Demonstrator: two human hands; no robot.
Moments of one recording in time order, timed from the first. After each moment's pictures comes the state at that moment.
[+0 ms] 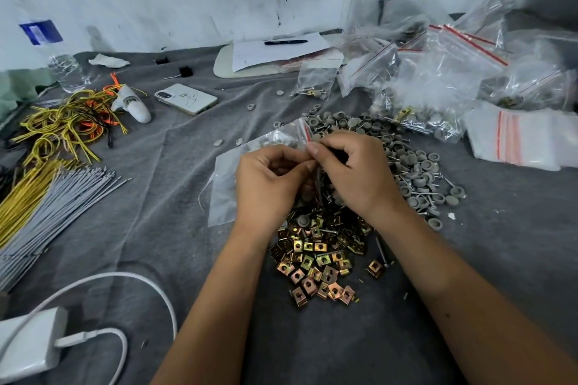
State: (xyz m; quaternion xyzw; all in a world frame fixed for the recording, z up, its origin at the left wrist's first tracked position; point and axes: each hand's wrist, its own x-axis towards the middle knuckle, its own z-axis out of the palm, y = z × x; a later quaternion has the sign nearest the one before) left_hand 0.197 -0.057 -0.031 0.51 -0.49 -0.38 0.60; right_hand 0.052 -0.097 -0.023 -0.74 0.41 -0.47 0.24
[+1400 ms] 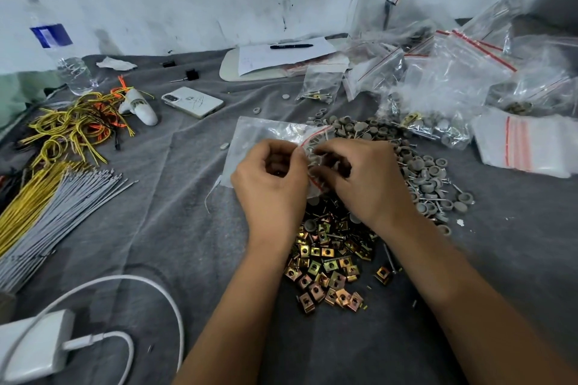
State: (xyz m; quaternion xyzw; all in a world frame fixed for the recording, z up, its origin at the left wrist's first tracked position) left_hand 0.186 -0.056 -0.024 0.57 -0.44 -0.17 0.67; right_hand 0.048 -0.093 -0.021 -0.80 0.40 -0.43 0.08
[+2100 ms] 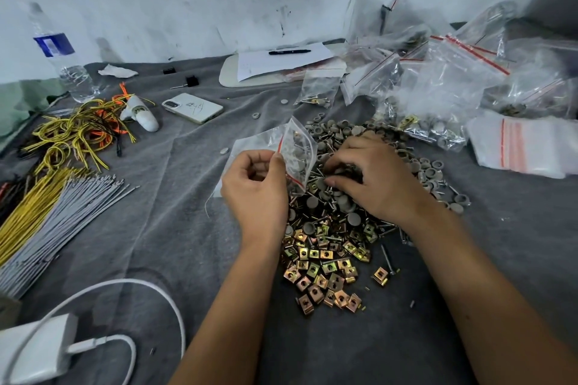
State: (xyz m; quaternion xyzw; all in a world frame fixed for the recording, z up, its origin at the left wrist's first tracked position) left_hand 0.198 -0.061 -0.034 0.58 -0.36 -0.21 0.70; right_hand 0.022 -0.108 -0.020 -0.84 0.43 -0.31 0.11
